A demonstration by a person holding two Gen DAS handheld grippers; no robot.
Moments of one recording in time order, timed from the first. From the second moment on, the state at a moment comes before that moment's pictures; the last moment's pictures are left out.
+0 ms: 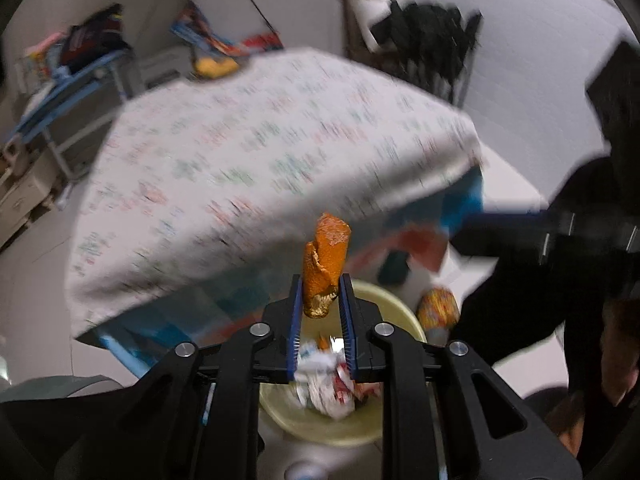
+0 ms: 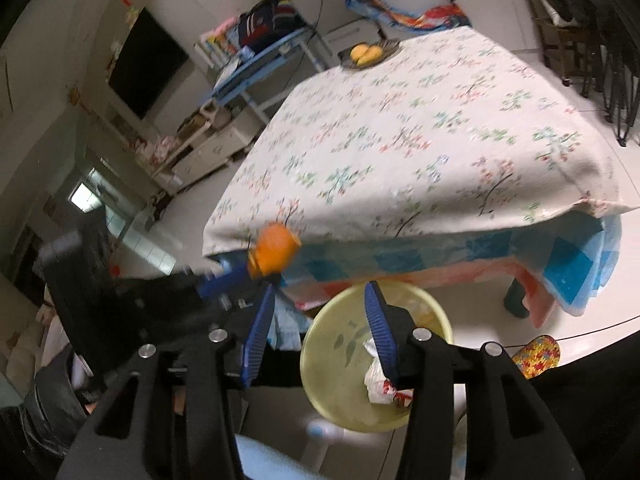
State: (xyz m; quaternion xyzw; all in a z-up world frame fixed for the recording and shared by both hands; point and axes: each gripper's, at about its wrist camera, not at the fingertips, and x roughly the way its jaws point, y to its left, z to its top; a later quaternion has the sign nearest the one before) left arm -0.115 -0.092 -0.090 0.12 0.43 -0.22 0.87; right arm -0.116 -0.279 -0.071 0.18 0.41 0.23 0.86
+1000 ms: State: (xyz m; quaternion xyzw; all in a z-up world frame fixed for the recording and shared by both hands) left arm -0.111 -0.063 -0.043 0.08 0.30 -0.06 0.95; right arm -0.128 -0.292 -0.043 0.14 0.32 0.13 0.93
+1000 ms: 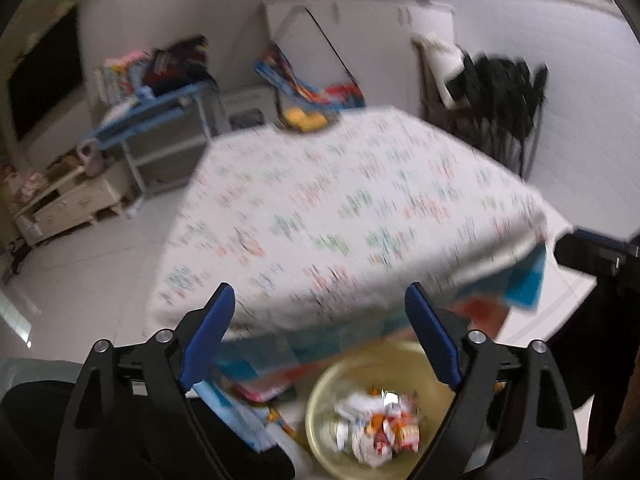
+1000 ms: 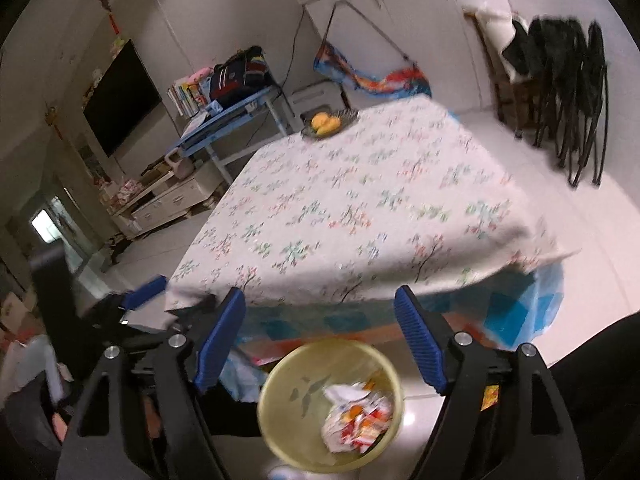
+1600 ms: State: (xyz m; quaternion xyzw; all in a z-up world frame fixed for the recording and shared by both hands) left arm -0.128 -0.039 0.007 0.02 0.21 0.02 0.98; right arm -0.147 -0.277 -0.007 0.04 0.19 0.05 0.98
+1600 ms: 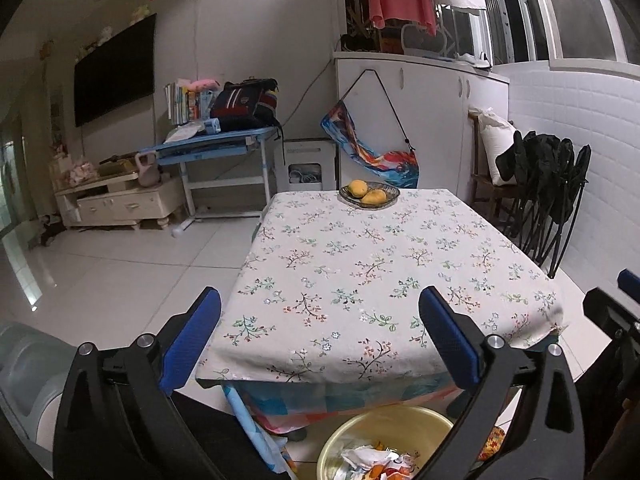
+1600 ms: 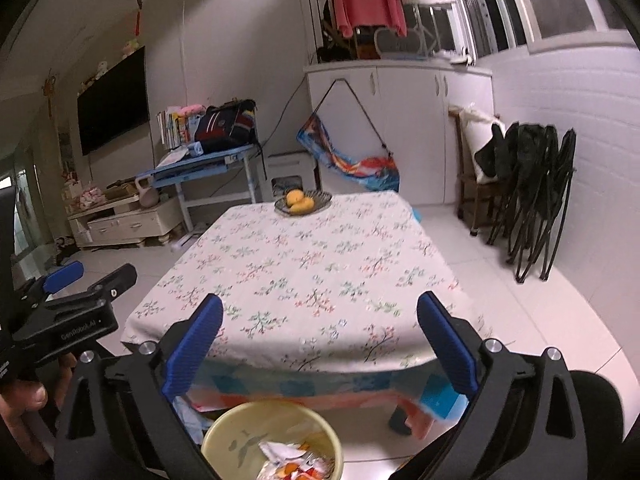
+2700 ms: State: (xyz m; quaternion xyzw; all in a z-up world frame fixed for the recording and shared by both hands) left arm -0.115 -0.038 -0.001 0.04 0.23 0.06 0.97; right arm -0.132 -0.269 -0.007 0.02 0.18 0.02 0.98
